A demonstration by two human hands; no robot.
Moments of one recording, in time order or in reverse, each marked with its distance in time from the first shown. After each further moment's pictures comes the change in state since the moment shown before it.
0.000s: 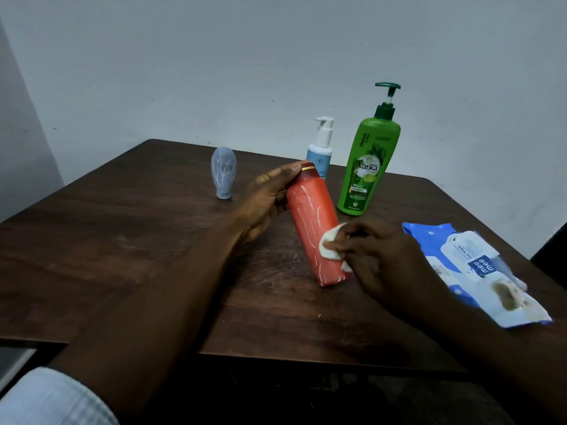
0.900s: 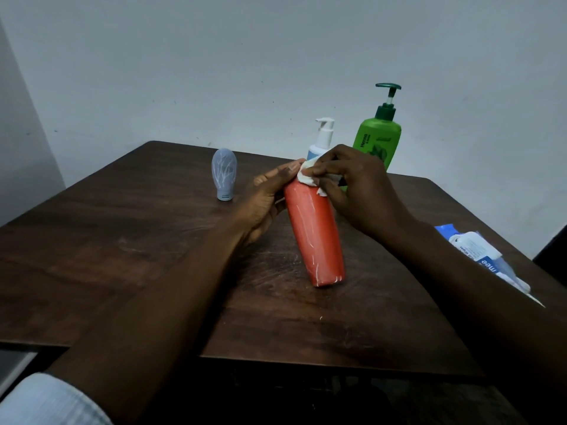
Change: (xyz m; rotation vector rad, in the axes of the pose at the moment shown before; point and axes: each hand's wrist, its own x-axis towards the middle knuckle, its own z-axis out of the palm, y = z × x) left_hand -0.002 0.000 -0.001 -0.053 0.014 0.059; right_hand 0.097 0.027 0.014 -0.017 0.116 0.040
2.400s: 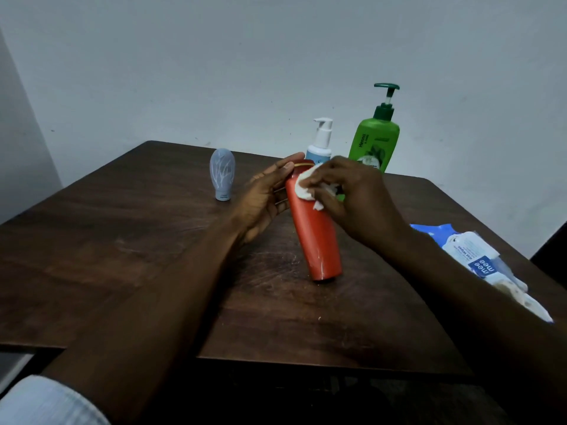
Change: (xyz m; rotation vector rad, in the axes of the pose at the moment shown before) left_hand 0.000 0.004 -0.001 -0.057 -0.066 -0.029; right_hand -0.013 -0.008 0.000 0.033 -0.012 0.013
